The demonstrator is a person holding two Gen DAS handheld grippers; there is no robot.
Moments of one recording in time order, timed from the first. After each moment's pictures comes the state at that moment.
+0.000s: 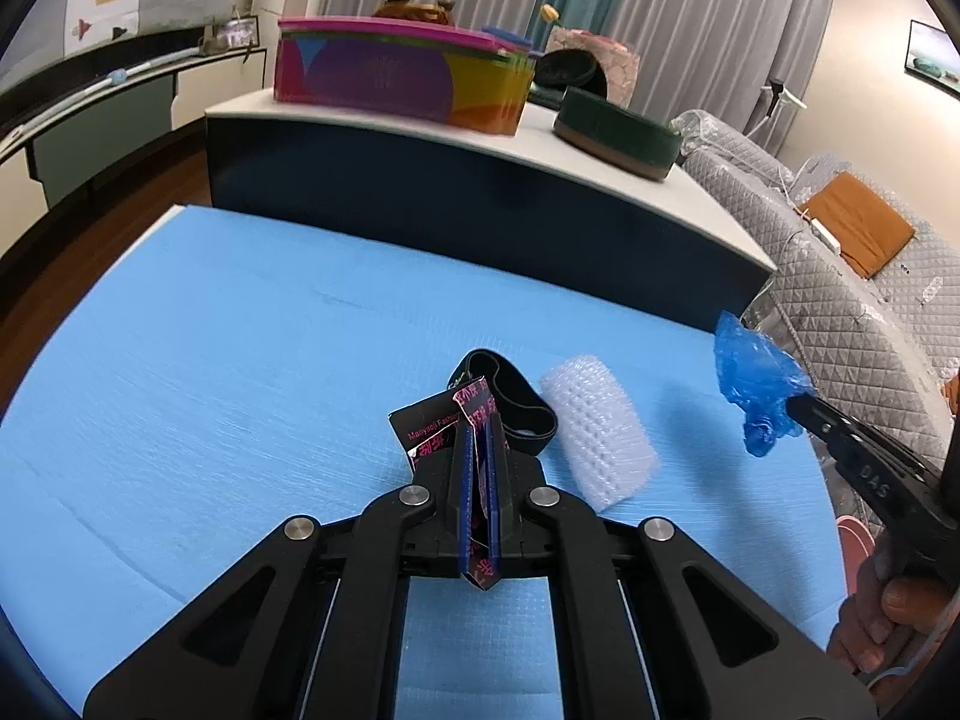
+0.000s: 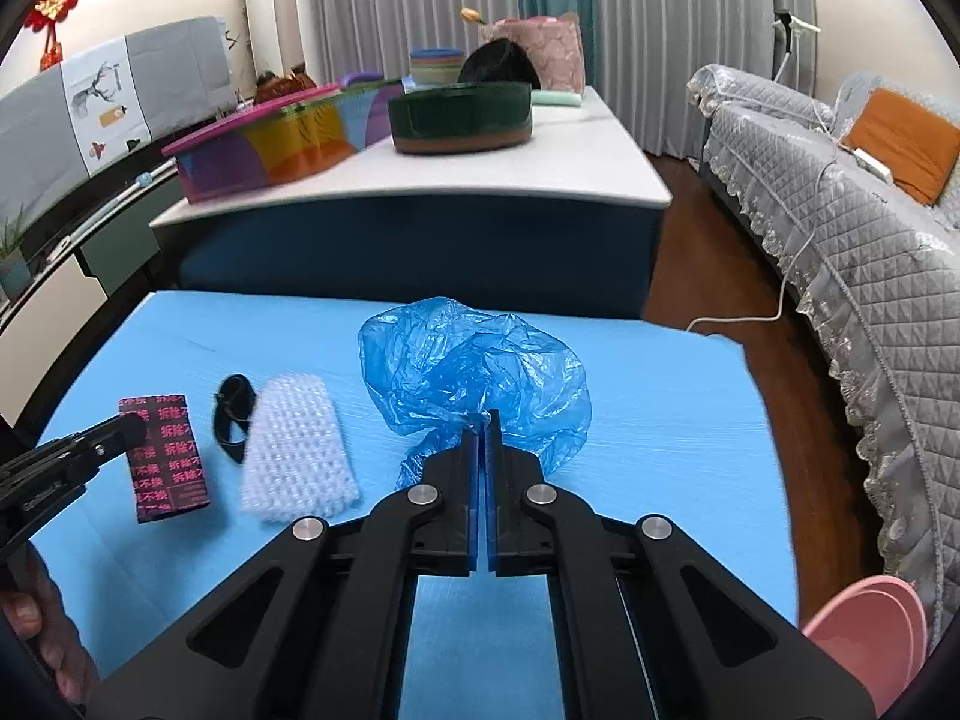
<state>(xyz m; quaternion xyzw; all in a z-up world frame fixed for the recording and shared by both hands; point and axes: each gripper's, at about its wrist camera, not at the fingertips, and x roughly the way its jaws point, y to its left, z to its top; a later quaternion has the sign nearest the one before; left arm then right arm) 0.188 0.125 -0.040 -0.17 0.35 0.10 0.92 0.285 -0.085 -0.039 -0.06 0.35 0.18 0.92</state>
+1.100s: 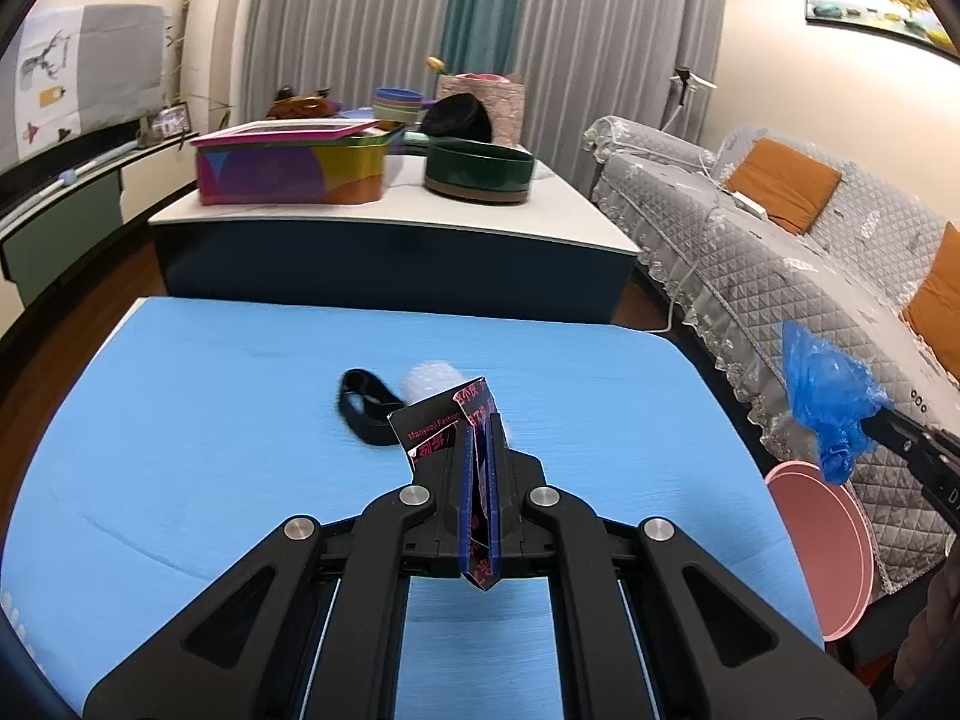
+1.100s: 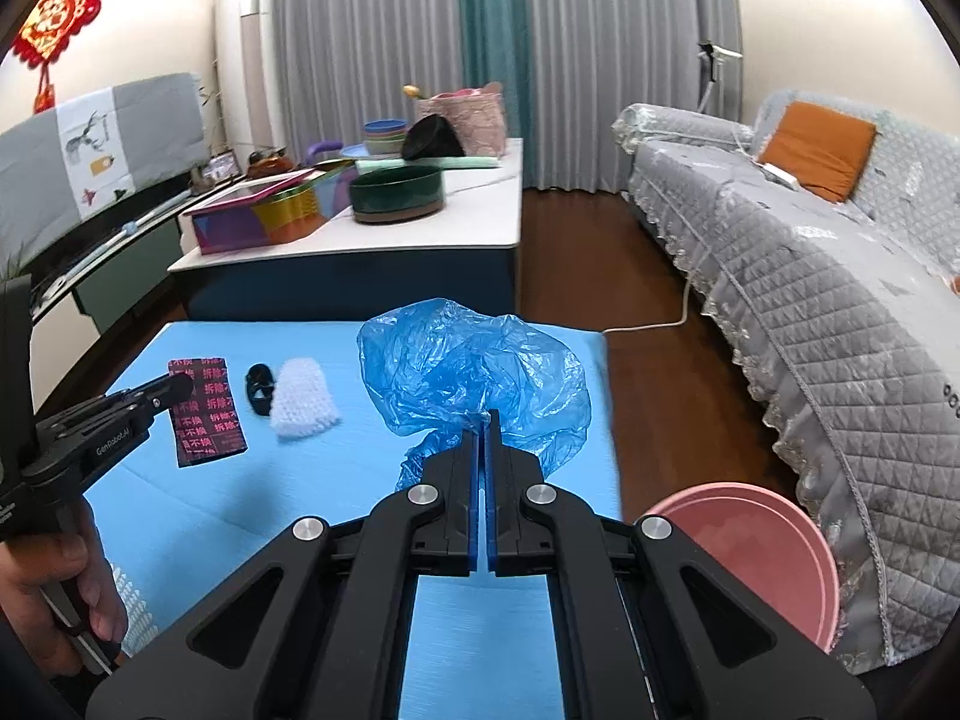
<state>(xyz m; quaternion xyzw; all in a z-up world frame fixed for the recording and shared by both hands) 0.147 0.038 0.006 -0.08 0.30 0.03 0.95 0.159 -0.190 0.026 -0.04 0.30 0.12 0.94</state>
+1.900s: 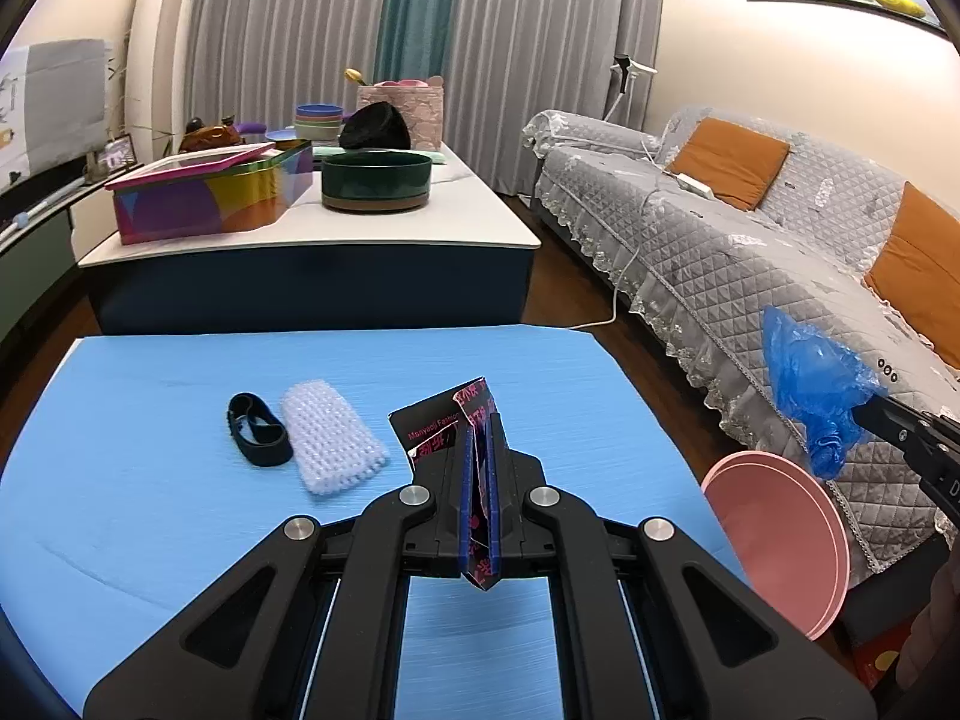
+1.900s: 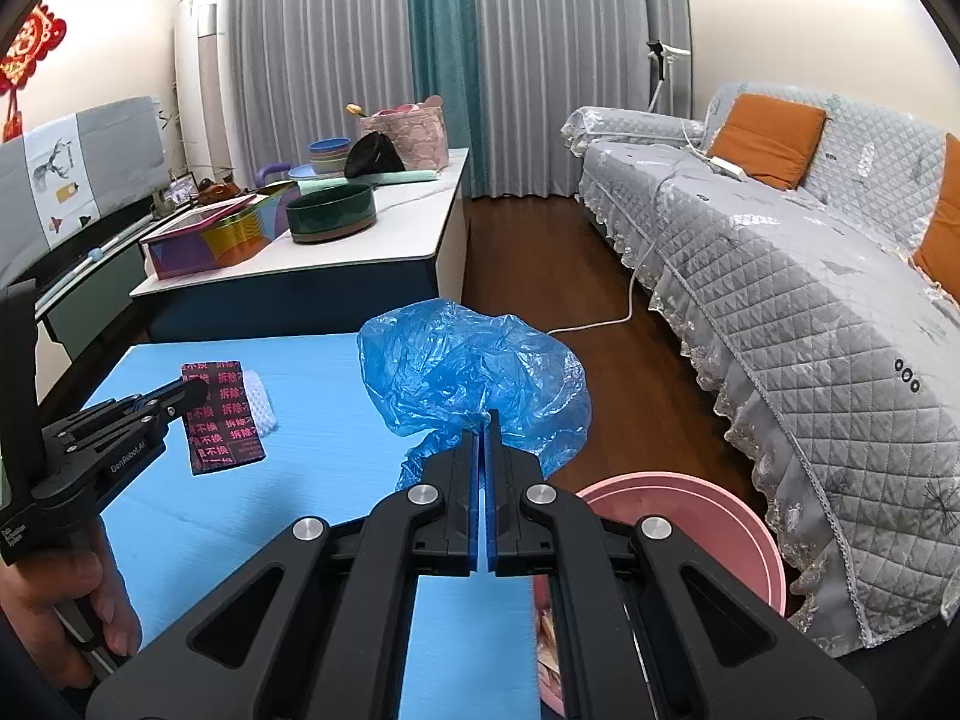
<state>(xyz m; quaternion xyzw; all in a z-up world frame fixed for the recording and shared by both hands) 0.164 -0.031 0.010 -0.06 0.29 -0.02 0.95 0.150 -0.243 0.034 -0.02 0.29 0.08 0.95</state>
